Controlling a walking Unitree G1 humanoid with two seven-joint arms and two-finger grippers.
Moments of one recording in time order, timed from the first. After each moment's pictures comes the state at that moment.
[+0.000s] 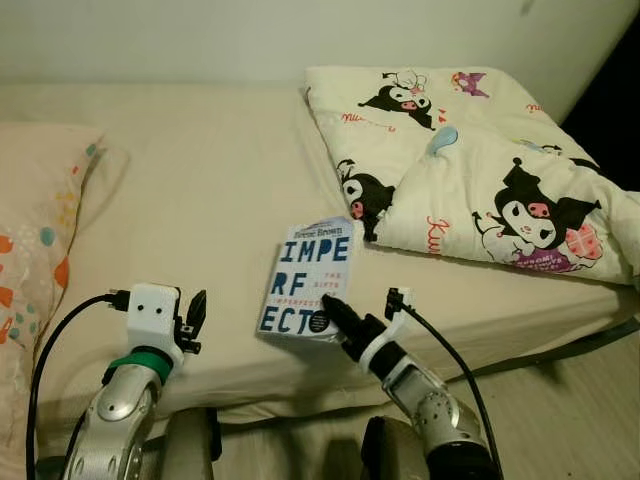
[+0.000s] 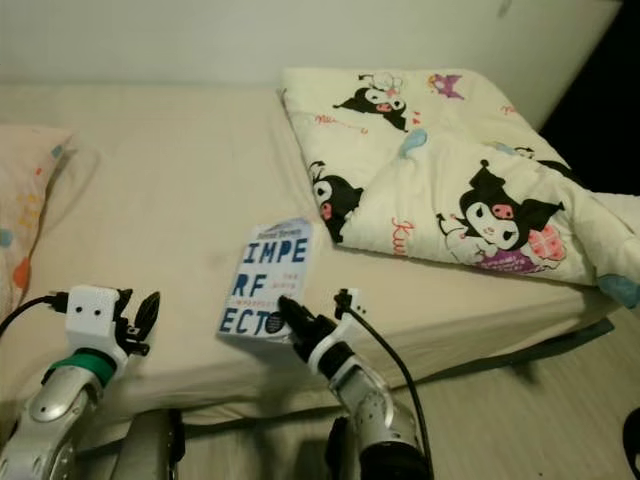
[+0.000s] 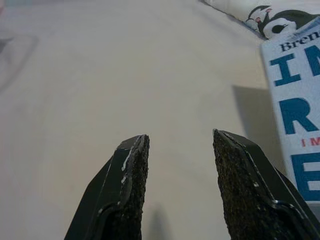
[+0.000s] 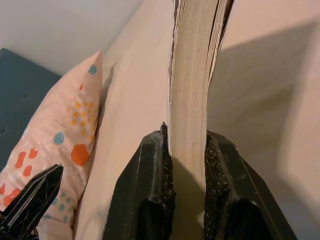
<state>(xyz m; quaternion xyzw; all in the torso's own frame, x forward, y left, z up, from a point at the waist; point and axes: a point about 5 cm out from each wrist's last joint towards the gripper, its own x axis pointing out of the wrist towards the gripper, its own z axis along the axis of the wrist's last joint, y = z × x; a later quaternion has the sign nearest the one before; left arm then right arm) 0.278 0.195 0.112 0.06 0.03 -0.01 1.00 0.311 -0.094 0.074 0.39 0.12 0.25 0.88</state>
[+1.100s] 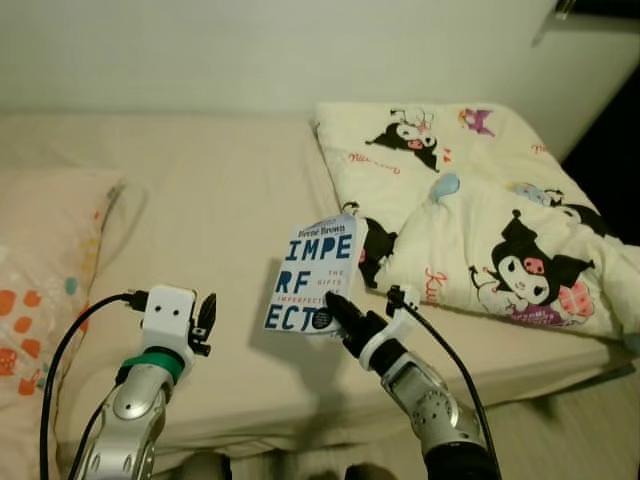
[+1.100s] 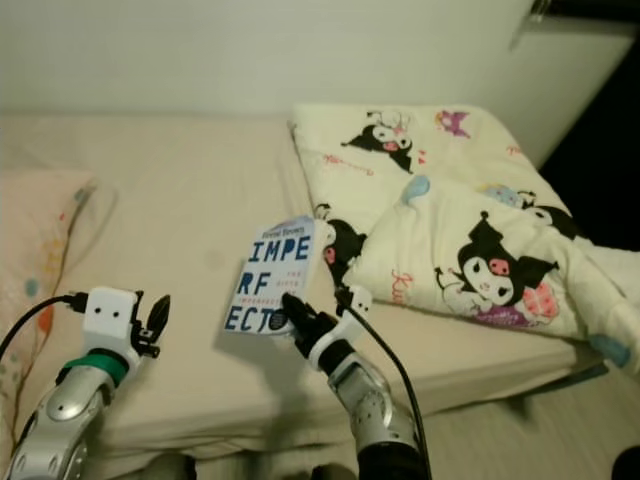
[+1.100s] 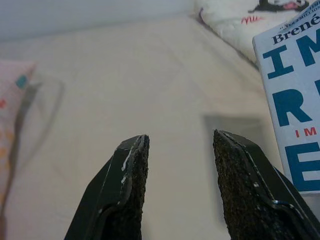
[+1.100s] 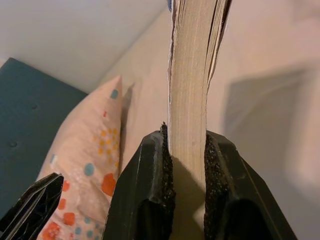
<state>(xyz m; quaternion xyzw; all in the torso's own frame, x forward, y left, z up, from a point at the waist) 0.275 0.187 0.106 0.07 0.03 0.00 1.00 0.312 -0.096 0.075 0.39 0.12 0.23 0.88</state>
